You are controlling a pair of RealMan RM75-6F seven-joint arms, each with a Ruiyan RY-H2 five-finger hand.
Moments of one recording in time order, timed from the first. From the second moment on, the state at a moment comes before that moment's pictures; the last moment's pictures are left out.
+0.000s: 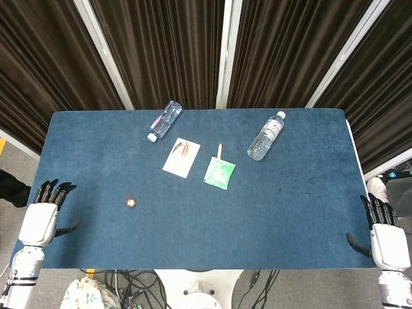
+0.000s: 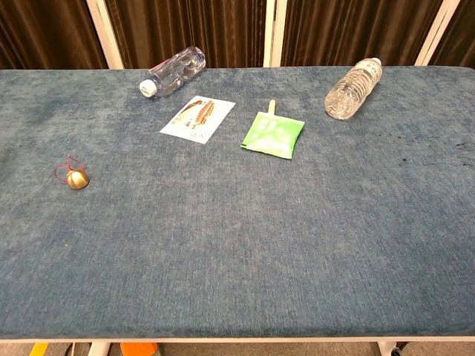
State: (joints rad) left arm -0.14 -1.25 -0.05 -1.61 1.49 1.45 0.06; right arm 0.00 -1.17 0.06 -1.63 -1.47 1.51 -0.02
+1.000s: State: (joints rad) left arm -0.34 -1.34 -0.10 -1.59 1.44 1.17 0.05; right arm 0.00 -1.15 0.06 -1.64 -1.47 1.51 -0.02
